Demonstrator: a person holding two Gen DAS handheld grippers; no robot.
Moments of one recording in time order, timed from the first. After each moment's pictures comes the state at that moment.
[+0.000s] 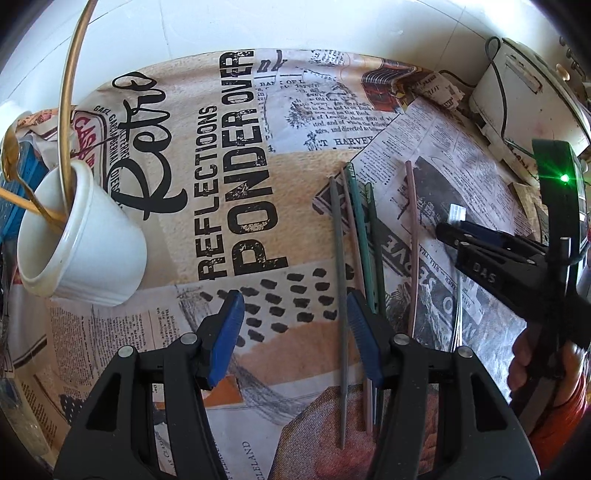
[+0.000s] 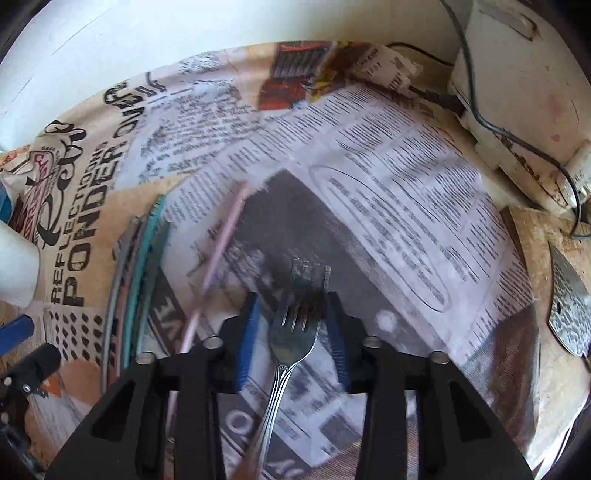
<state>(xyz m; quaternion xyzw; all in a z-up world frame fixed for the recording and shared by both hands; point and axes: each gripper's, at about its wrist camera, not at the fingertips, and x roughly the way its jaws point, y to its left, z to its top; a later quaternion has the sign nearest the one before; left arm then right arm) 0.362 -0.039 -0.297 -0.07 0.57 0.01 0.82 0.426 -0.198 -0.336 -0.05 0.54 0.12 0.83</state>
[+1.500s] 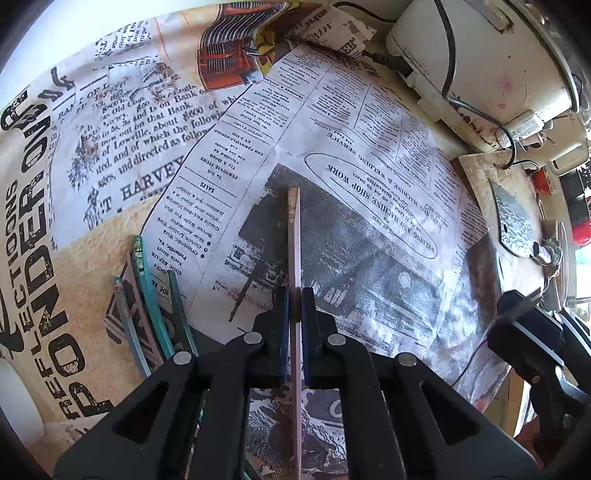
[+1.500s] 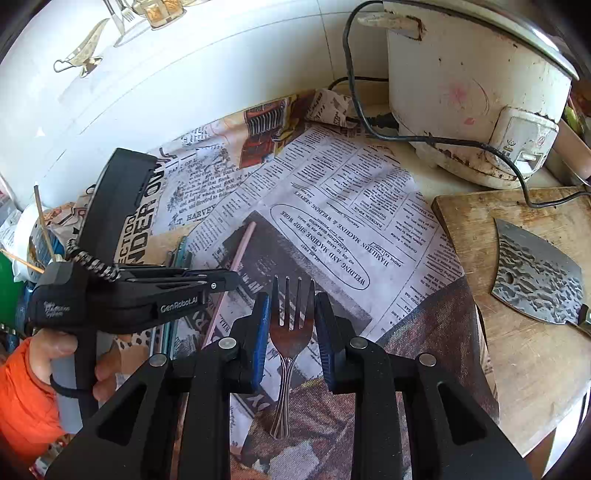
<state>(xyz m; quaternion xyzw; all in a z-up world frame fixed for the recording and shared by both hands) 0.484 -0.150 -0.337 -0.05 0.63 -0.17 0.76 0.388 -0.279 -0.270 0.06 0.51 0.15 0.85</state>
